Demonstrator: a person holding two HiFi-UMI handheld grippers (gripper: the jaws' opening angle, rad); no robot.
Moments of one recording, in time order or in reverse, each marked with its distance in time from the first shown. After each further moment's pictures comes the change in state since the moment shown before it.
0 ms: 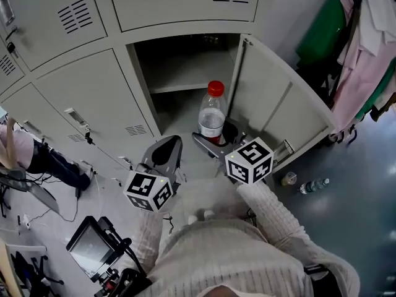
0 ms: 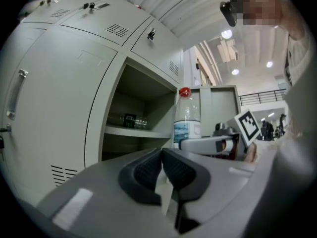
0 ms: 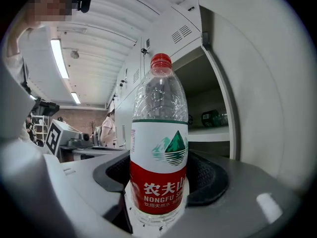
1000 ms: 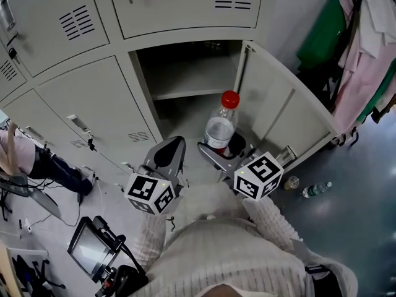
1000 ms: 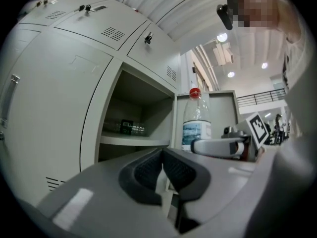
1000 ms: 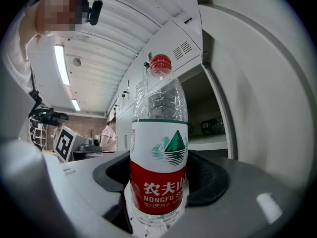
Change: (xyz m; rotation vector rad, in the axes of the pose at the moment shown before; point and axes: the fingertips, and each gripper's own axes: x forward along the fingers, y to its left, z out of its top) left arm 0.006 -0.002 0.020 0.027 -0.044 -0.031; right arm -0.021 0.013 0.019 0.016 -0.110 -0.008
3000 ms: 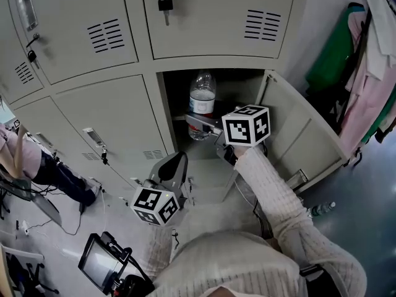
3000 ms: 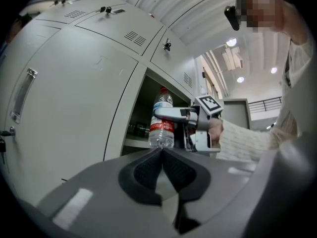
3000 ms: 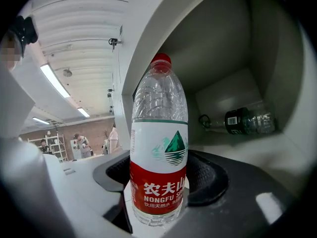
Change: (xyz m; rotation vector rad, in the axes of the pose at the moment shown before) left arm -0.012 0.051 0.005 -0.075 -0.043 0.080; right arm 0.146 -0.028 0.060 0.130 0.170 0.189
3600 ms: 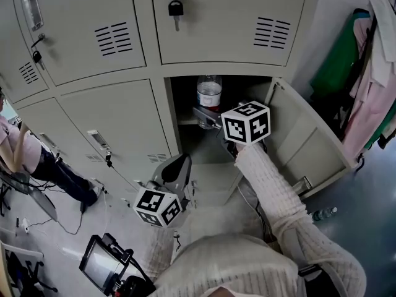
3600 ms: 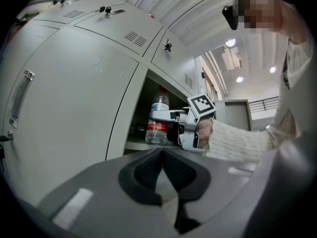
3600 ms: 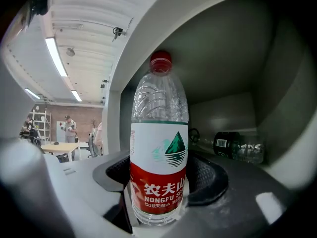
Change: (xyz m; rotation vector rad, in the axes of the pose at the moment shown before) left arm 0.003 0.006 0.008 0.010 -0.009 -0.007; right arm 0.013 -0.032 0.027 -0.188 -0.031 -0.153
